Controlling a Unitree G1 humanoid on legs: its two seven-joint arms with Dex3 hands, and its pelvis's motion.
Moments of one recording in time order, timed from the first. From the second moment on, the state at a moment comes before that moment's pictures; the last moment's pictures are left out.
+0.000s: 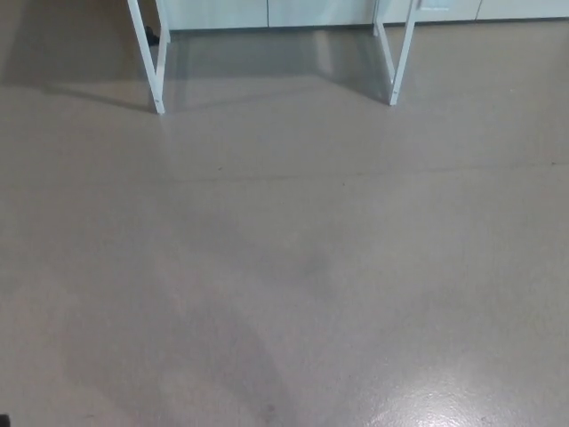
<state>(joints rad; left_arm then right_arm) -0.08 0.41 0.44 1.20 -0.13 -0.10 -0.29 0.05 -0.34 -0.26 1.07 0.02 -0.25 0.18</state>
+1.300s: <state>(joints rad) -0.03 0.44 0.39 1.24 -0.14 -0.19 -0.30 0.11 -0.34 -0.21 1.15 0.03 -0.39 0.18</state>
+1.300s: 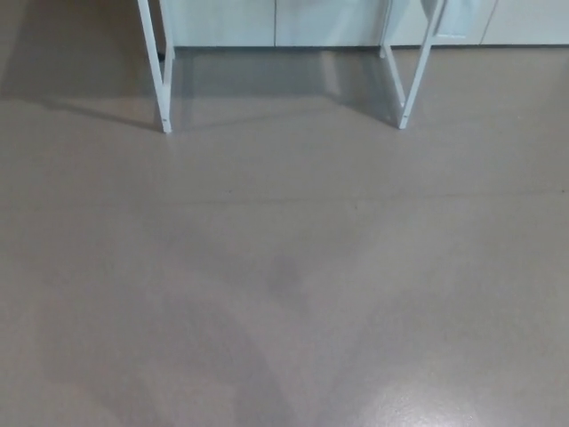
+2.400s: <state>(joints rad) -0.06 0.44 0.38 1.24 -0.14 -0.19 -0.30 0.09 -0.35 -0.20 1.15 0.03 -0.39 0.17</state>
